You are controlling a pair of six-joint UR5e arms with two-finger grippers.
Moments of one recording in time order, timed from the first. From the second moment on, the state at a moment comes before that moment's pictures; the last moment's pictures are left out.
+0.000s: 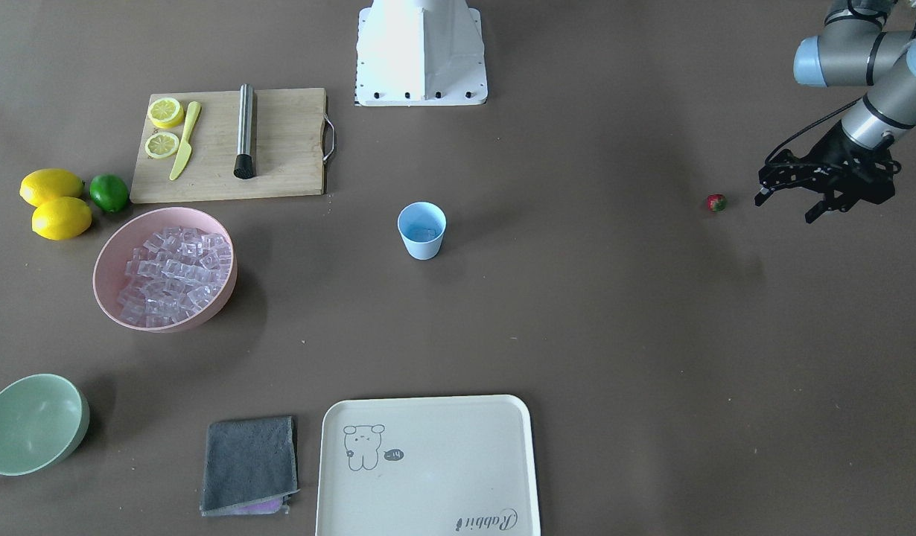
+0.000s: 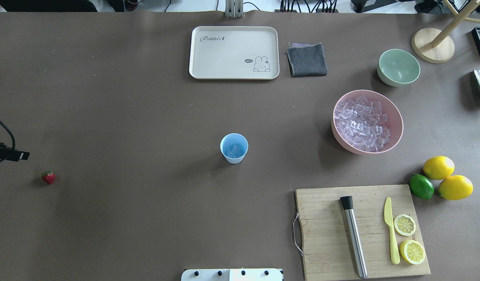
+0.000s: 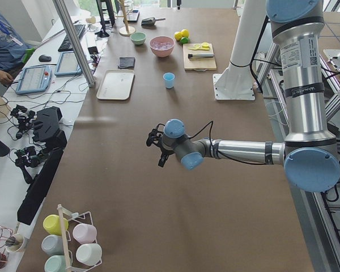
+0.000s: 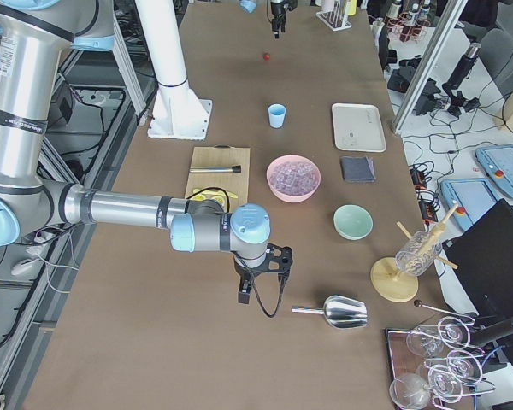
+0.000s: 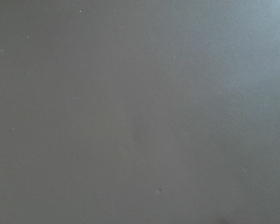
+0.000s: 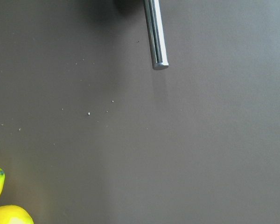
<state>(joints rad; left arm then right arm) -0.94 -1.38 -1.69 -2.46 -2.13 -0.64 1.51 -1.85 1.78 -1.46 2.31 0.19</state>
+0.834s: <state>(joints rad) -0.75 -1.37 -1.74 -2.47 -1.98 -0.83 1.51 -1.84 1.77 -1.46 2.31 0.19</state>
